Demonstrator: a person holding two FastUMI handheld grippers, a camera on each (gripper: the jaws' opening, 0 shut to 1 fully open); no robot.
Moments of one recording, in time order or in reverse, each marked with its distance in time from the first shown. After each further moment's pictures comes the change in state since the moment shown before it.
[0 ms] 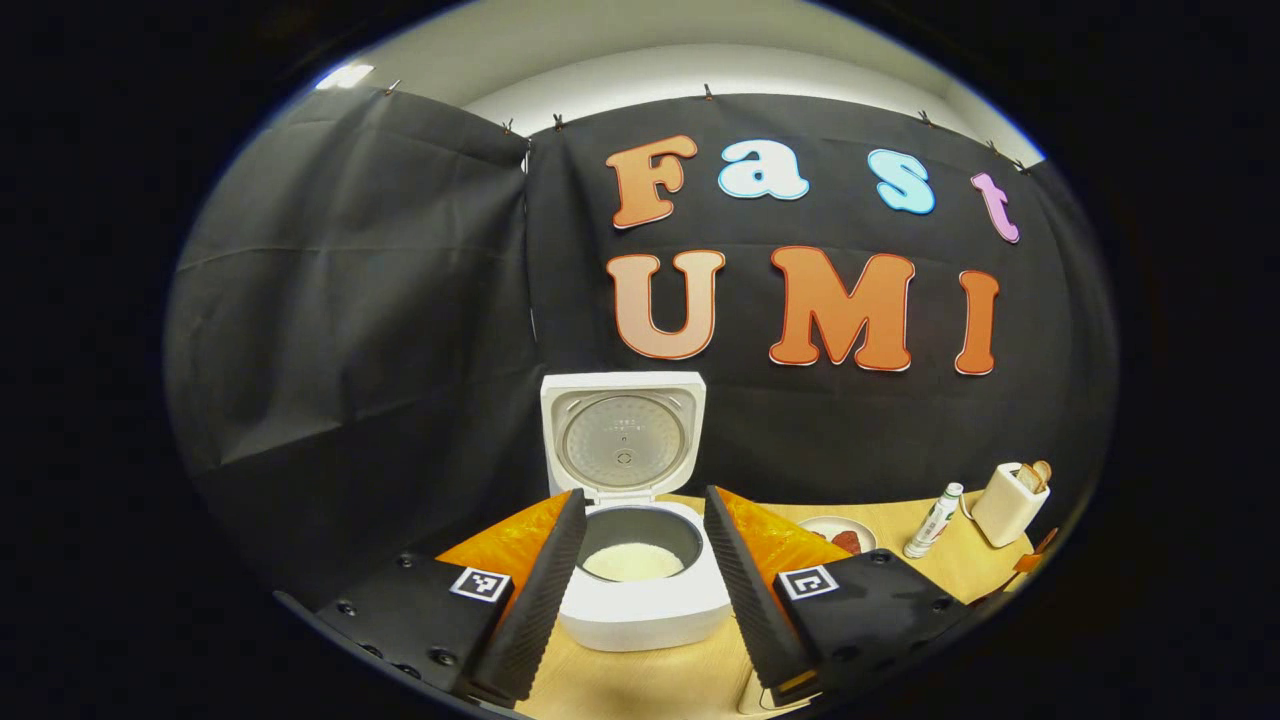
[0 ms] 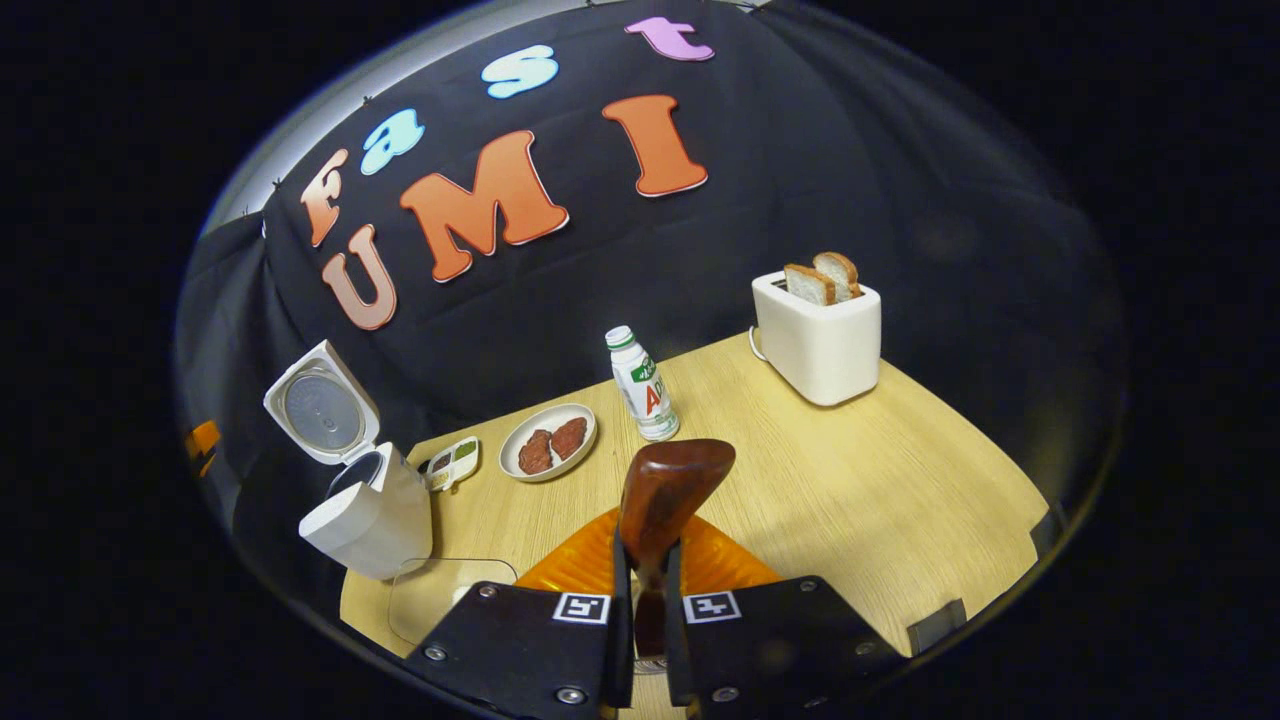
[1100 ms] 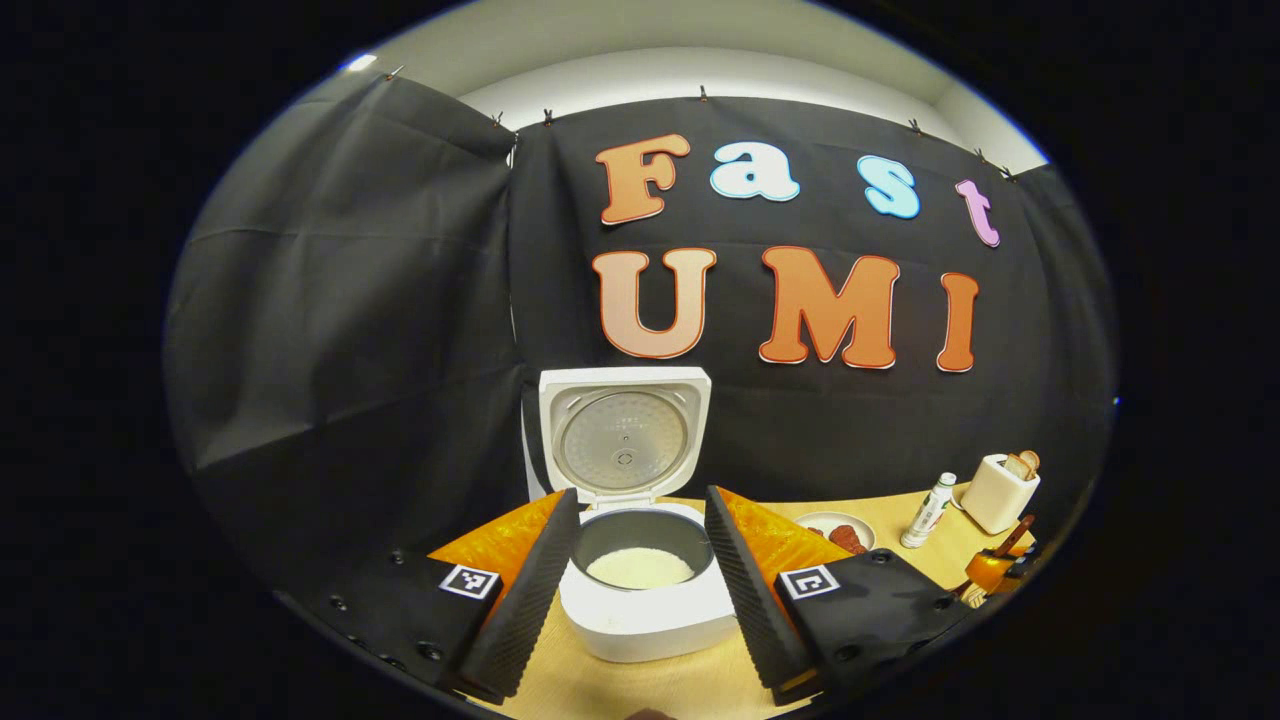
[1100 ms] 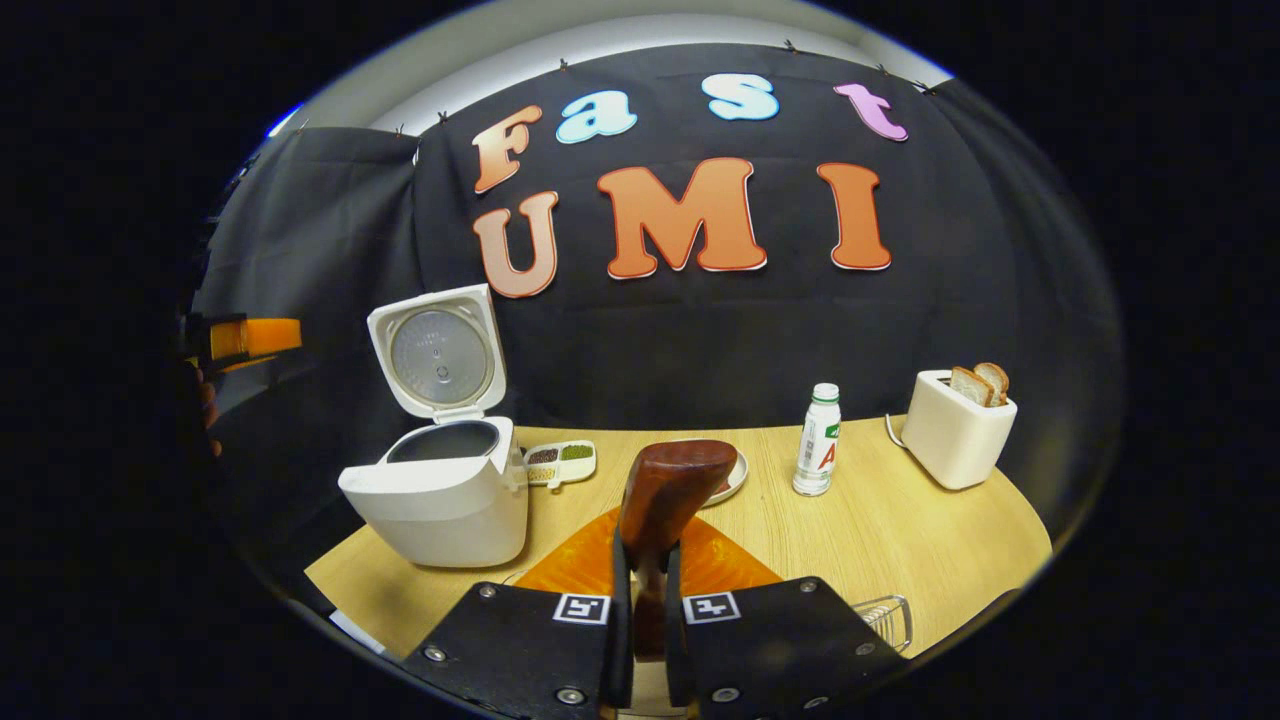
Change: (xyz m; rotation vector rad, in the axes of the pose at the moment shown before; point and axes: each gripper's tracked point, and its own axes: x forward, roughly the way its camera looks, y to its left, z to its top) left arm 0.019 0.044 -0.017 0.004 -0.010 -0.086; right arm 0.005 0.197 -0.047 -0.327 -0.133 0.207
